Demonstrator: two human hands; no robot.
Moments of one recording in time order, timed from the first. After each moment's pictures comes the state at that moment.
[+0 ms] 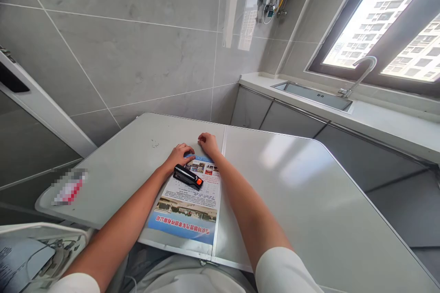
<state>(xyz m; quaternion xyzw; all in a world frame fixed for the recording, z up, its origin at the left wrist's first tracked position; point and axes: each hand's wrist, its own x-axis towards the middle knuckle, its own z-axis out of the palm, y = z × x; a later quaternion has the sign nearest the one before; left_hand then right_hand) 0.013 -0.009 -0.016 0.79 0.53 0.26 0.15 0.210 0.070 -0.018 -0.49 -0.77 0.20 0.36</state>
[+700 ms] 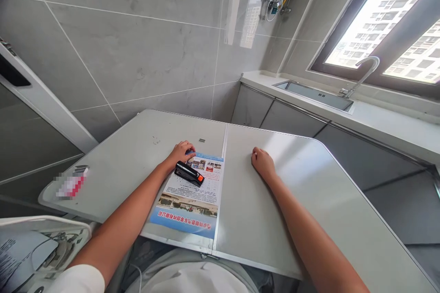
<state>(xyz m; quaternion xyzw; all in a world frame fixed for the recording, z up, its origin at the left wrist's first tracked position) 0.014 -0.008 -0.015 0.81 0.53 0.22 0.14 0.427 -0.037 -0.016 -0.67 -0.69 0.06 0.26</state>
